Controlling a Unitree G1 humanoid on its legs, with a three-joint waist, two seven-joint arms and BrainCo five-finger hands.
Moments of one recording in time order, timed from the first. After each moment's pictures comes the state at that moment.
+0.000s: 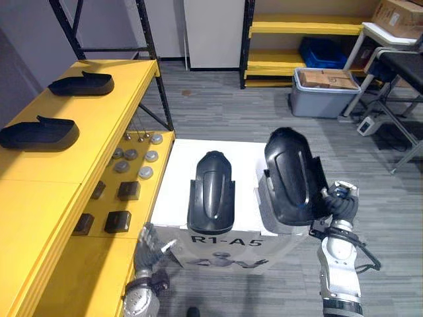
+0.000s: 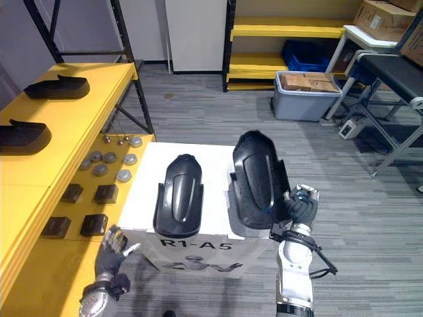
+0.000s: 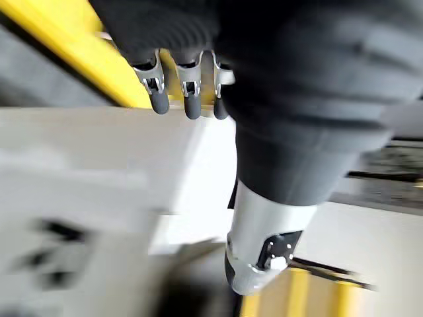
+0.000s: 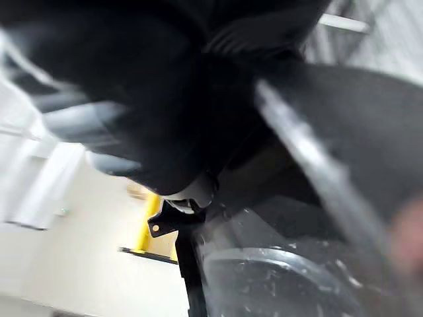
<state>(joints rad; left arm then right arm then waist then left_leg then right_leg) 0.30 -0.01 0.08 -0.01 -0.21 -0.17 0.11 -0.03 -0.03 -0.25 -0.13 -0.21 -0.02 -0.30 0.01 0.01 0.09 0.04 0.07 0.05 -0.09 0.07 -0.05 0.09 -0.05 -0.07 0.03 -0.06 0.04</state>
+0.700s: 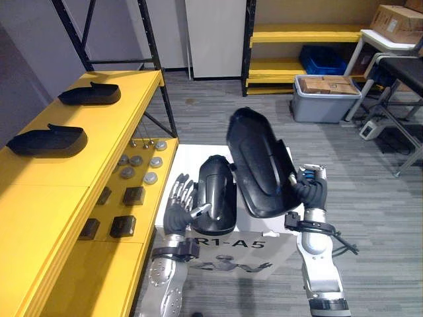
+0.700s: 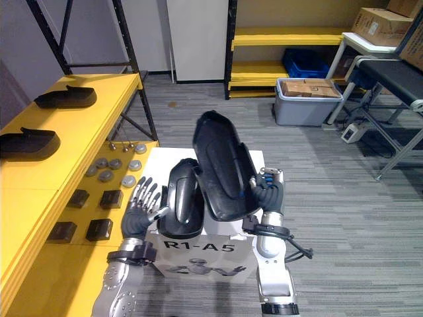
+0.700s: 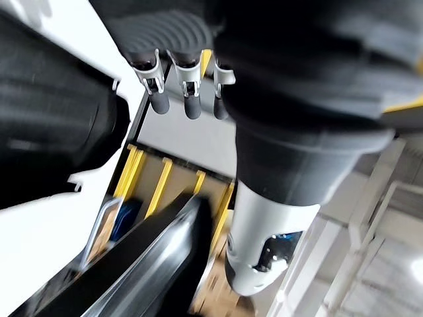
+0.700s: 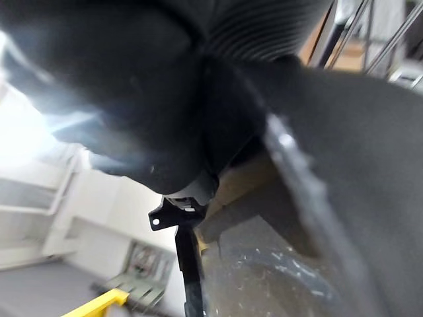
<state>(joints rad) 0.12 0.01 -0.26 -0.11 -0.39 -0.18 0.08 -0.04 -0.02 0.04 -0.19 -0.31 -0.07 -0.29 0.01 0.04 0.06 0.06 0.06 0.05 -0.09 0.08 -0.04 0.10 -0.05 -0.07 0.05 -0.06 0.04</state>
